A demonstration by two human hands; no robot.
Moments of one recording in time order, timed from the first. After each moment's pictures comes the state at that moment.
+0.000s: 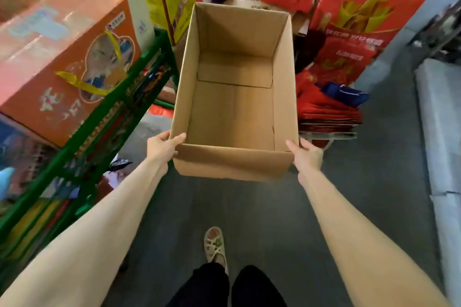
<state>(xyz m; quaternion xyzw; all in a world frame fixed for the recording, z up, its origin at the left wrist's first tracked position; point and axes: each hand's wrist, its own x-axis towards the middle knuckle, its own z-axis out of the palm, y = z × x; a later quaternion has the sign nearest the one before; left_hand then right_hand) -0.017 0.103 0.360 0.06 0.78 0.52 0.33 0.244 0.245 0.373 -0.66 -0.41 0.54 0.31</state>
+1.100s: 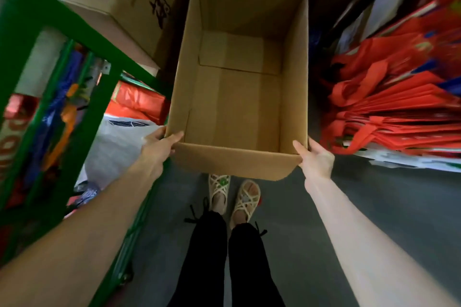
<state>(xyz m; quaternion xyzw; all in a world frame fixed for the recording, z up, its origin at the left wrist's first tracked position) -0.237 0.387 0.095 -0.09 0.80 0.41 0.42 0.032 0.529 0.084 -0.75 -0.32 0.55 0.16</state>
